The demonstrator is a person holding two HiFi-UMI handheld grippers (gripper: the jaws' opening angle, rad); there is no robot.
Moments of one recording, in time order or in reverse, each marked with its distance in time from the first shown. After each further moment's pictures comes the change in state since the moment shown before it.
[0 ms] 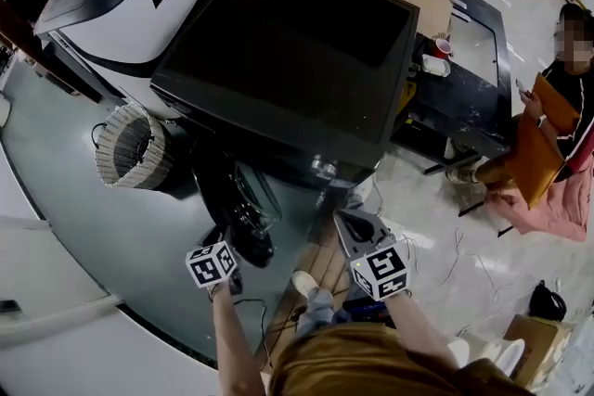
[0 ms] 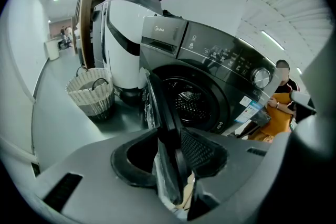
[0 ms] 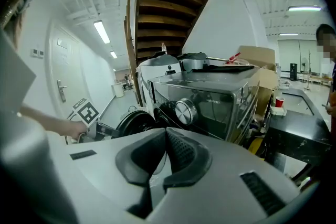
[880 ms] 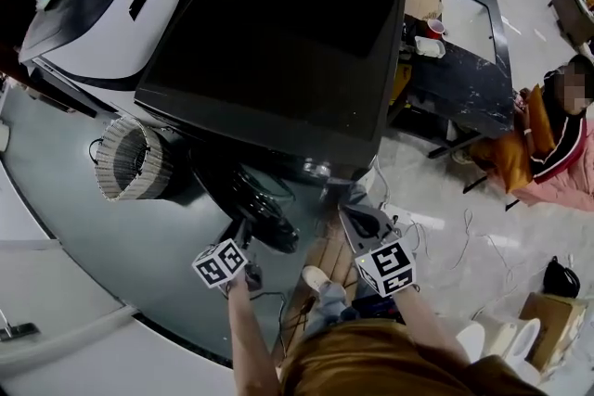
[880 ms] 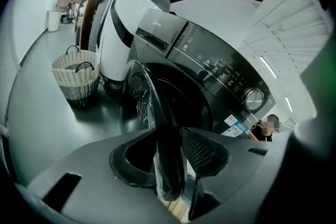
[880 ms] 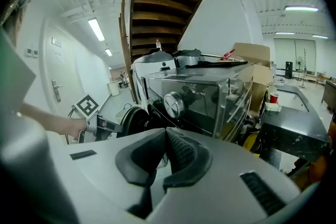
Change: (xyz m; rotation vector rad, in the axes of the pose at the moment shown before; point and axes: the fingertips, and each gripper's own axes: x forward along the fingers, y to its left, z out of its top) left arm 0.030 -0.053 0.016 -0.176 -0.033 -0.175; right arm 0.002 -0.028 -0.013 0.023 0.029 -0.042
